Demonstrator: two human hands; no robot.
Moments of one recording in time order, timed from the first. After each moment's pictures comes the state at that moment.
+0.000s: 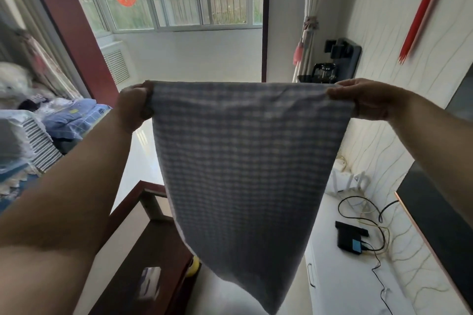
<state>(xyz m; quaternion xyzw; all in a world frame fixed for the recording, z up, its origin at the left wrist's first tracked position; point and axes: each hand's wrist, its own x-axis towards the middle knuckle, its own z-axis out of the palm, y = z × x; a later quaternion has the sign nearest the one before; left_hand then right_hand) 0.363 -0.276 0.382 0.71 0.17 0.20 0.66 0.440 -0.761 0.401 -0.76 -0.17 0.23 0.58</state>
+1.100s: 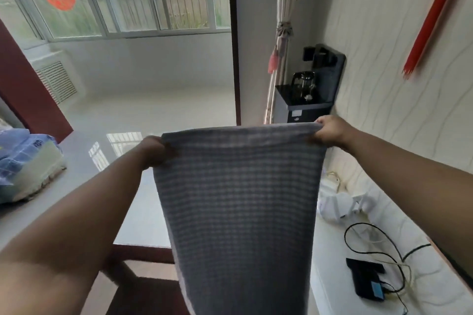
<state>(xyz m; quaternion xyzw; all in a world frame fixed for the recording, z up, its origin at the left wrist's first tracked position) 0.654 -0.240 0.301 0.86 0.17 -0.04 0.48 0.655 -0.654 0.338 -0.92 0.03 0.02 0.39</state>
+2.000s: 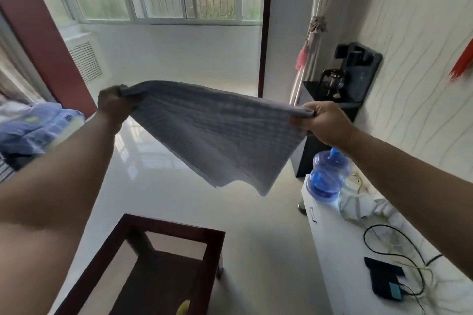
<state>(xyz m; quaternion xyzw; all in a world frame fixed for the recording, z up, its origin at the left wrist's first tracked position) 0.583 -0.085 0.353 0.79 0.10 0.25 0.54 0.578 -0.509 0.358 -0.86 -0.18 -0.05 0.48</state>
